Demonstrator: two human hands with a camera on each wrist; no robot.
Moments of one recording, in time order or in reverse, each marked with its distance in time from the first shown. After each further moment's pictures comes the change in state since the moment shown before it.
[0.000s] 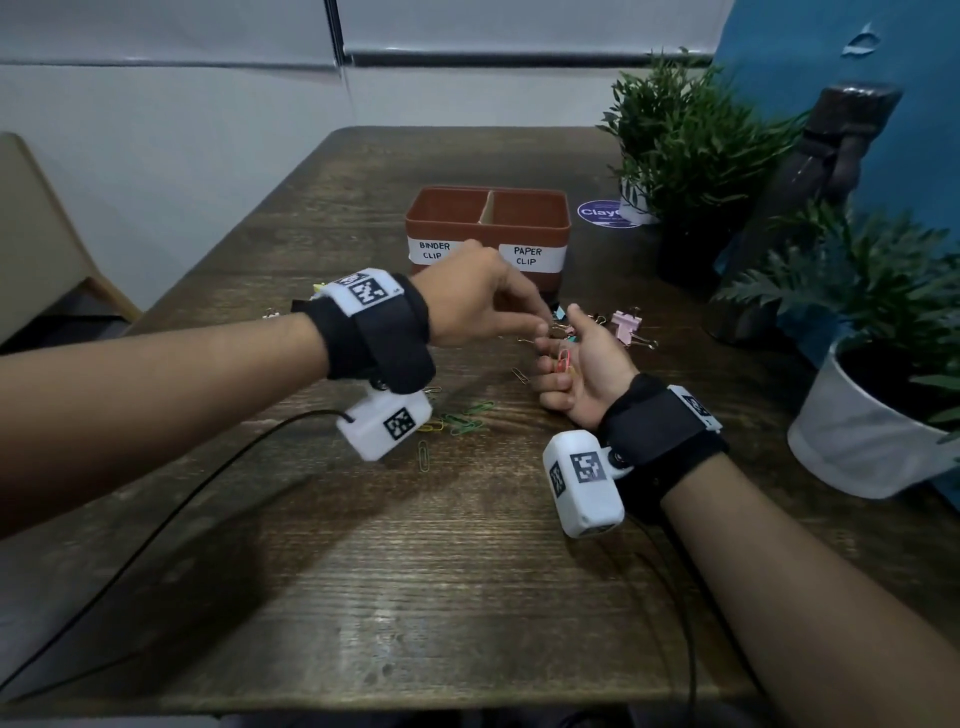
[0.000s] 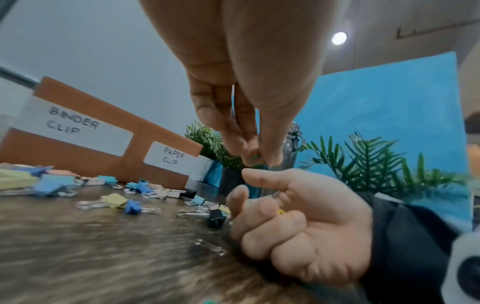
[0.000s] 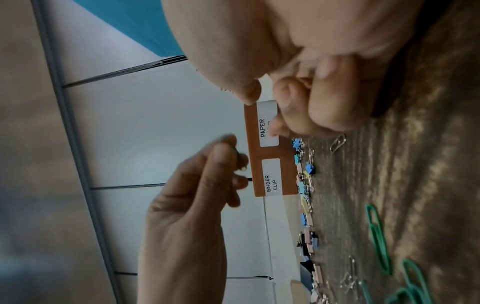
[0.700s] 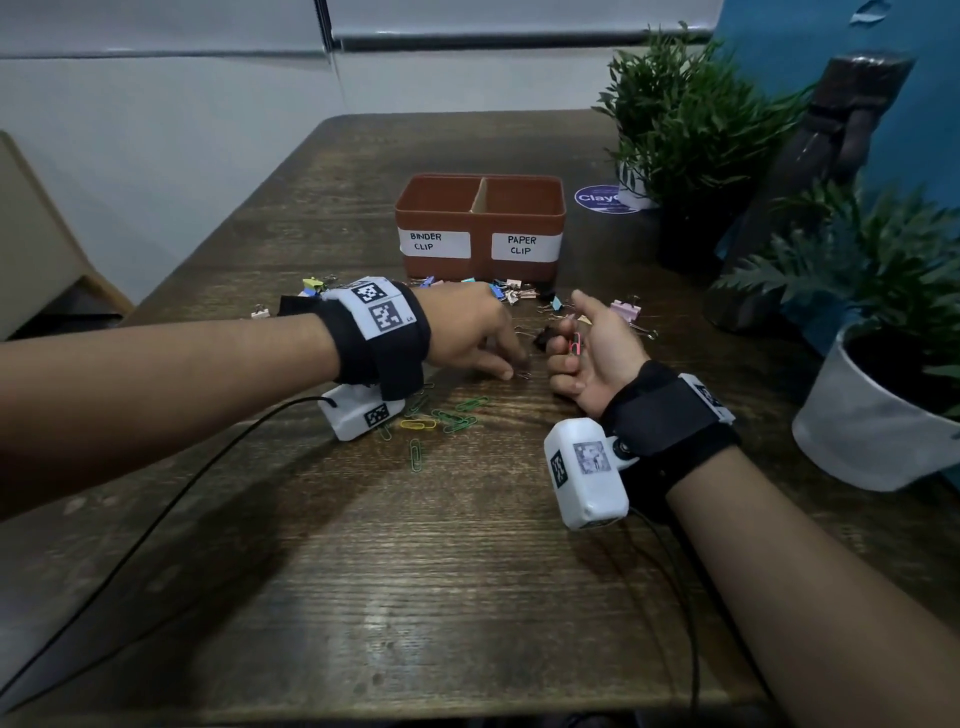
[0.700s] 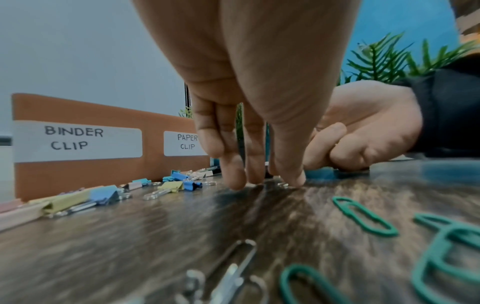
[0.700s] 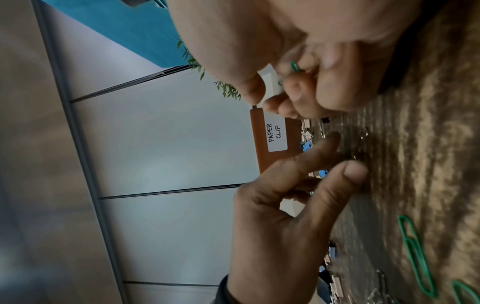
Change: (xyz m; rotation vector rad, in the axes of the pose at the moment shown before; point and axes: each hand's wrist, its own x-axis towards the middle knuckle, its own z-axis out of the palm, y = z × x) left_hand 0.006 -0.031 0.030 0.203 -0.388 0.123; right_hand 0.003 -0.009 -0.007 0.029 0.136 -0.042
